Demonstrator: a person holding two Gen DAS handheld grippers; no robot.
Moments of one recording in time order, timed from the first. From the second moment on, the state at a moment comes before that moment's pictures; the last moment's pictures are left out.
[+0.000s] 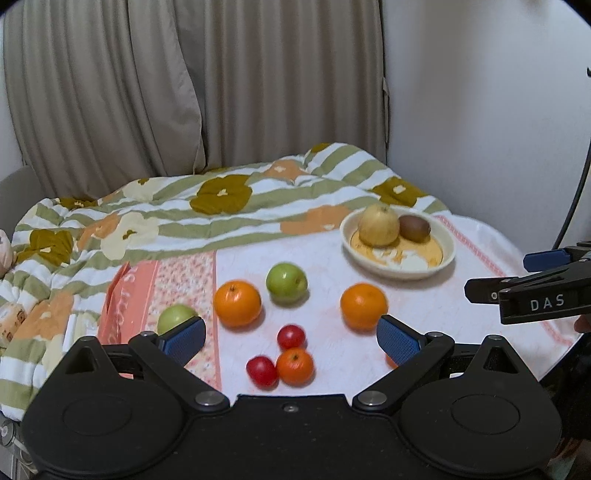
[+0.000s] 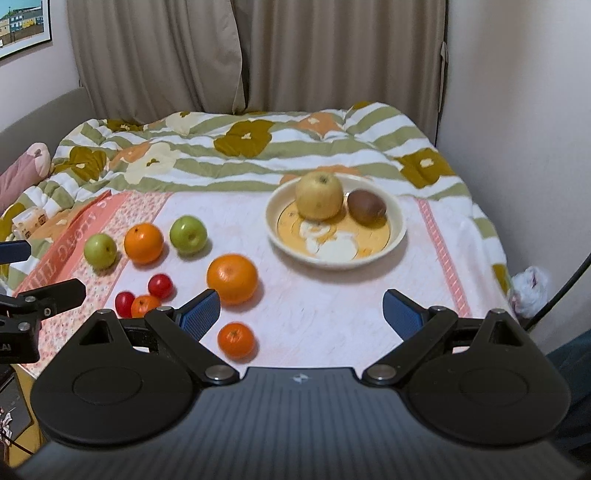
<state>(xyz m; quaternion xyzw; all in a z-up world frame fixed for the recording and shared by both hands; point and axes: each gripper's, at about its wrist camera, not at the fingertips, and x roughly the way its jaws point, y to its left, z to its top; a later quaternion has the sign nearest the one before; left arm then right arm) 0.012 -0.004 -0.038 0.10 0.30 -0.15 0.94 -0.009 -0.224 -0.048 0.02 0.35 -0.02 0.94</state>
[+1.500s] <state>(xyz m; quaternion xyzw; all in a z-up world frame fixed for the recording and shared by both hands) 0.077 -0.038 -0.146 0.34 0.34 -0.28 0.84 0.036 -0.164 -0.143 0.02 0.41 -0.02 0.91</state>
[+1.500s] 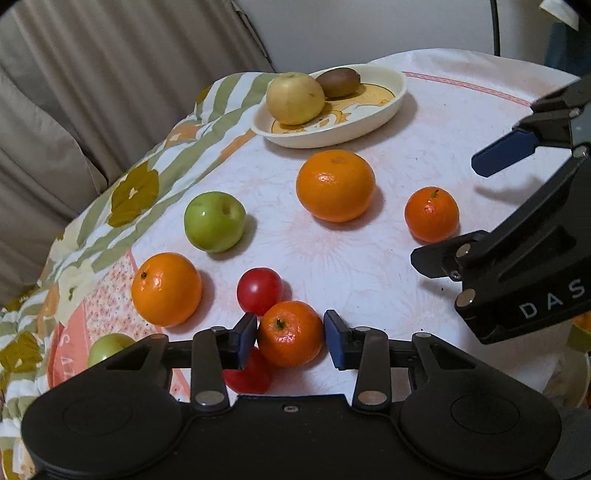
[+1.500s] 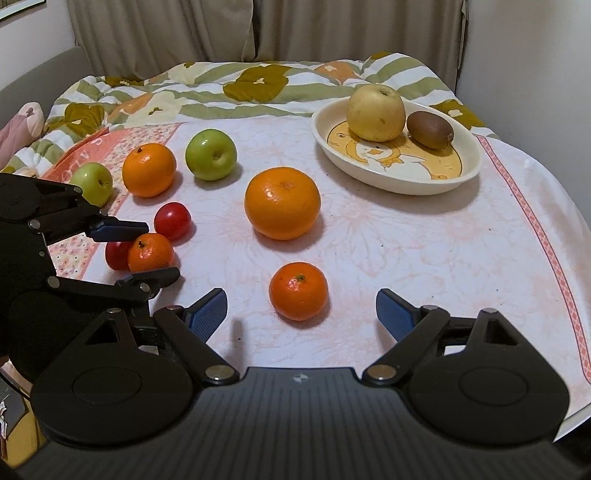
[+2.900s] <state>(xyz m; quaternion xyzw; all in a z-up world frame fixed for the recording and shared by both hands) 0.048 -0.032 -0.115 0.24 0.37 -0.22 0.87 0.048 -0.171 -0.139 0.00 0.41 0.04 0.91</state>
